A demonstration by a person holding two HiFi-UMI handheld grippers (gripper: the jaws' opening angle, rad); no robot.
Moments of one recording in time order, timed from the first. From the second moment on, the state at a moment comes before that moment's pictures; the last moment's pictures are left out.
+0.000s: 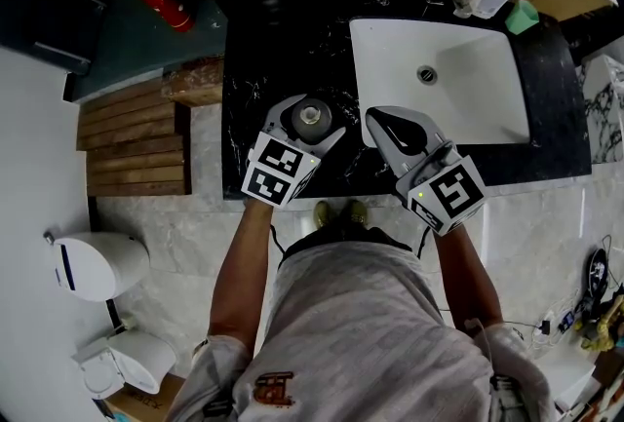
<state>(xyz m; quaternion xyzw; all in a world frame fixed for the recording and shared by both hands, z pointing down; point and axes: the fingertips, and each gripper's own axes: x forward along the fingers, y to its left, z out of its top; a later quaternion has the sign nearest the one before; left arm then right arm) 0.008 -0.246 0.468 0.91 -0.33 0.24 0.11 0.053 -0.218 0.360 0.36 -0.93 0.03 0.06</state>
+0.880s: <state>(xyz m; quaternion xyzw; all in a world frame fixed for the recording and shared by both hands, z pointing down) 0.001 -0.217 0.367 0.92 -0.35 0.17 0.06 0.050 -0.205 0.339 0.37 -0.93 0.01 0.04</state>
